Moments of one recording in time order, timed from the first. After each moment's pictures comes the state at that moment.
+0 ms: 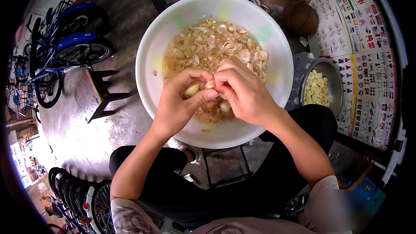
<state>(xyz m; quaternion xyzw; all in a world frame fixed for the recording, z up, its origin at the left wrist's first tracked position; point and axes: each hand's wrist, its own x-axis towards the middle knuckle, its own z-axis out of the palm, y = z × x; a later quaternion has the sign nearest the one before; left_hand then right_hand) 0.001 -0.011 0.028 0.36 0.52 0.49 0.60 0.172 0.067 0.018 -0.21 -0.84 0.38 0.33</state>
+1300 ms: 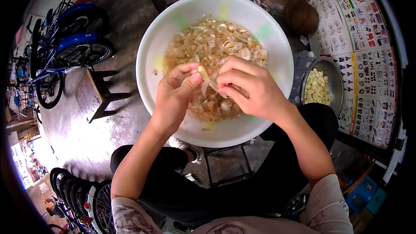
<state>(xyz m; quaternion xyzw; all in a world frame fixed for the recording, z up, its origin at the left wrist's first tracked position) 0.000 -0.007 0.028 0.18 0.51 0.55 0.64 0.185 0.076 0.033 -0.22 -0.85 0.39 0.29</state>
